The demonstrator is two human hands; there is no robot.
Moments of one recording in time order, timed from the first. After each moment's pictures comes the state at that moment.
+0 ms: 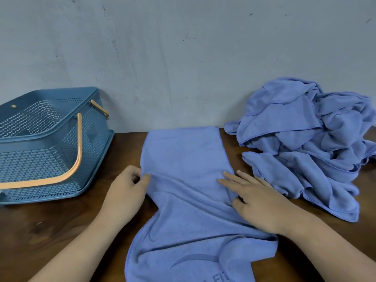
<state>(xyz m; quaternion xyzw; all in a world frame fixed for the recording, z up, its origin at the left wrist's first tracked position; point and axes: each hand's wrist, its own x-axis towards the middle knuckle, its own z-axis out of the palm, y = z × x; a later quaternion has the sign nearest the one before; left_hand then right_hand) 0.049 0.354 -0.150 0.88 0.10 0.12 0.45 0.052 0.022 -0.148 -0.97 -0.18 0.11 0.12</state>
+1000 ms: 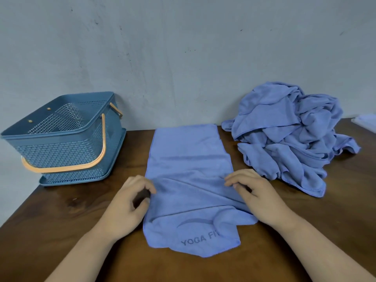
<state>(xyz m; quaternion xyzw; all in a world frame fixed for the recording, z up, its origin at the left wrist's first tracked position) -0.044 0.387 -0.149 0.90 -0.20 0.14 0.37 -0.001 0.008 -0.169 -0.86 -0.23 -0.10 0.43</state>
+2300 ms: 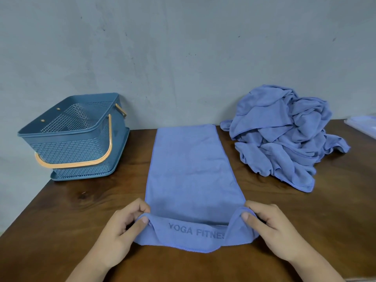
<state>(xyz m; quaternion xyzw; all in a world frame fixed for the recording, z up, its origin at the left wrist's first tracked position) -0.126 0.382 -0.147 0.81 -0.15 0.05 0.56 -0.099 -0.005 -0.149 -0.83 -0.24 -0.03 0.50</state>
